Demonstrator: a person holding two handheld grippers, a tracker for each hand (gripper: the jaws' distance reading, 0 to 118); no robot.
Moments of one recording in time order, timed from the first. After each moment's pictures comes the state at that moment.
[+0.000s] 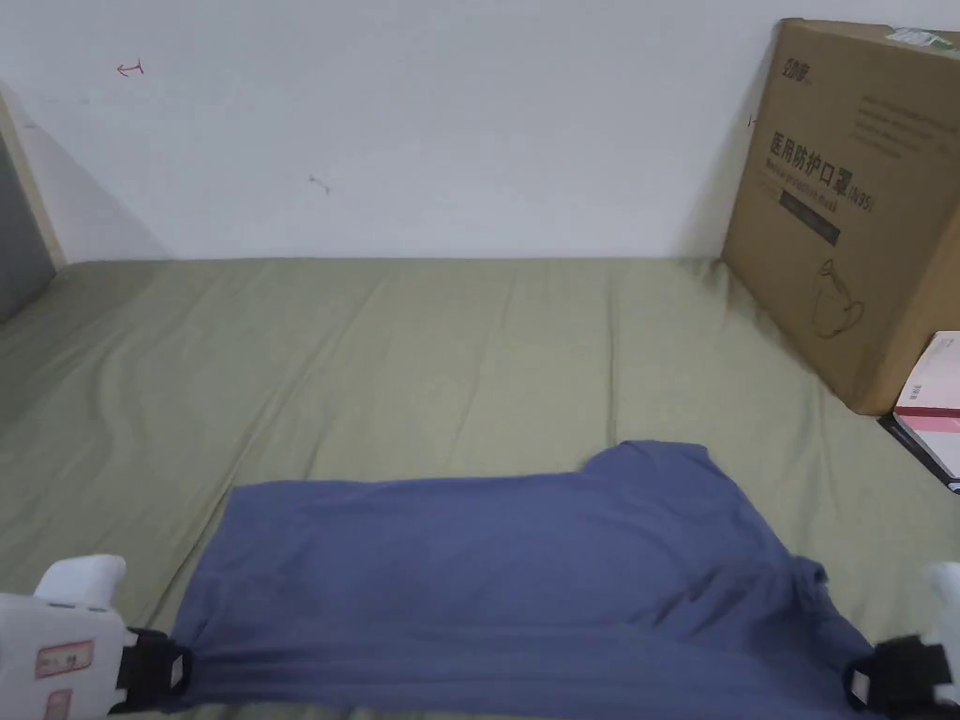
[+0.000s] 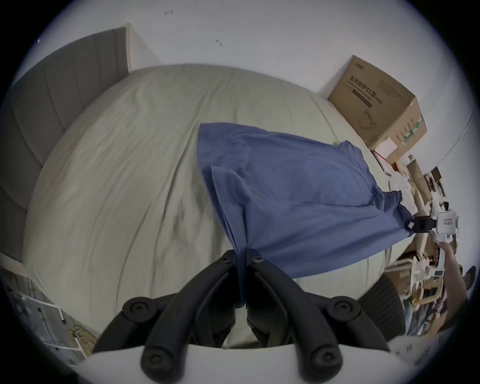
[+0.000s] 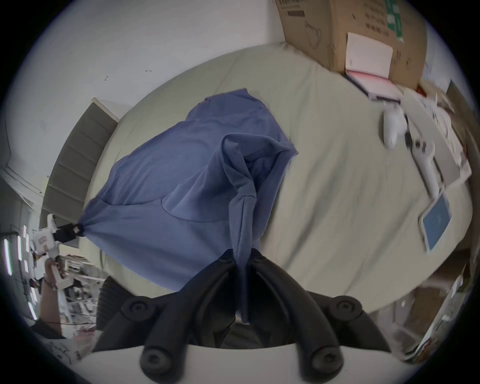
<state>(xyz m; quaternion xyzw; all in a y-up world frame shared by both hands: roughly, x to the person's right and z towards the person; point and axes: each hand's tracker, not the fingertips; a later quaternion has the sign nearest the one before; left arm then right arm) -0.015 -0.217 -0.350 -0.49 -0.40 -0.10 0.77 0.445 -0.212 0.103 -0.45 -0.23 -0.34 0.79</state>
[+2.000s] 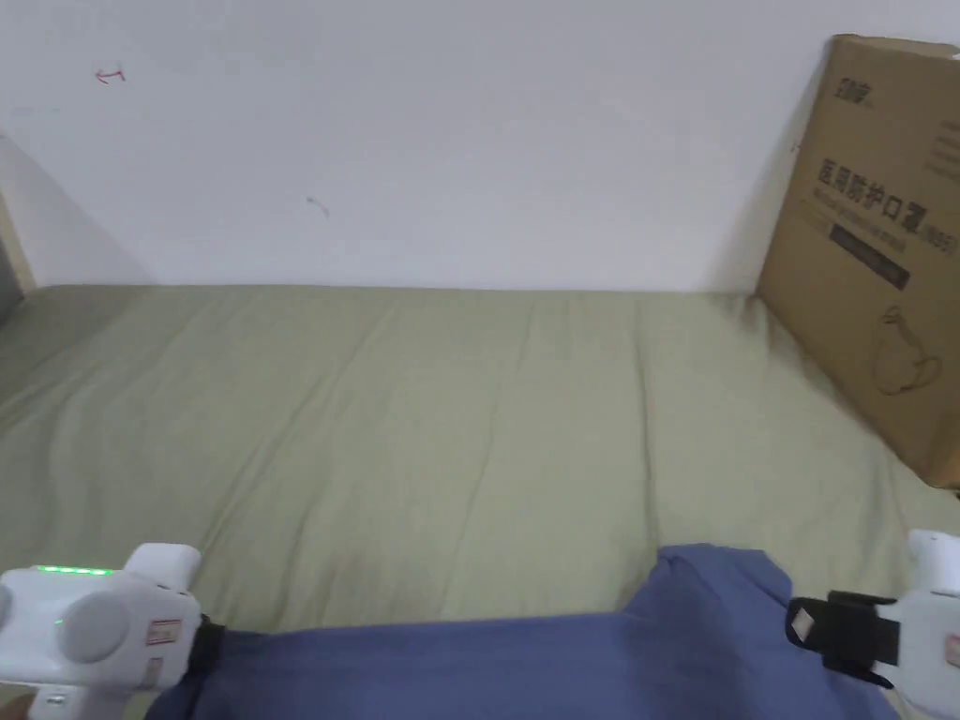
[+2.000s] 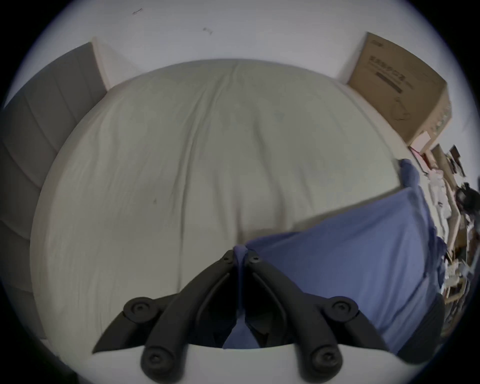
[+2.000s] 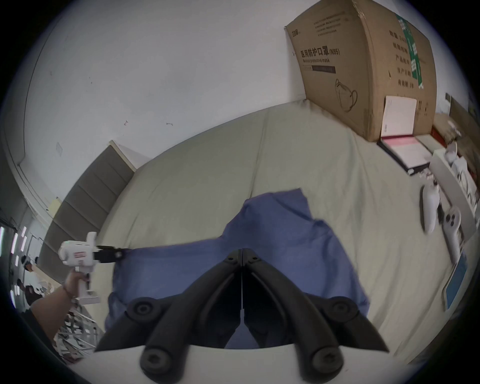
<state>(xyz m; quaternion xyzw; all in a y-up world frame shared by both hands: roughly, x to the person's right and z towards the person) 0.135 -0.288 -0.502 -0.45 -0.40 -0.18 0.78 0.488 -0.199 -0.052 -0.29 -0.27 -0.29 0.87</state>
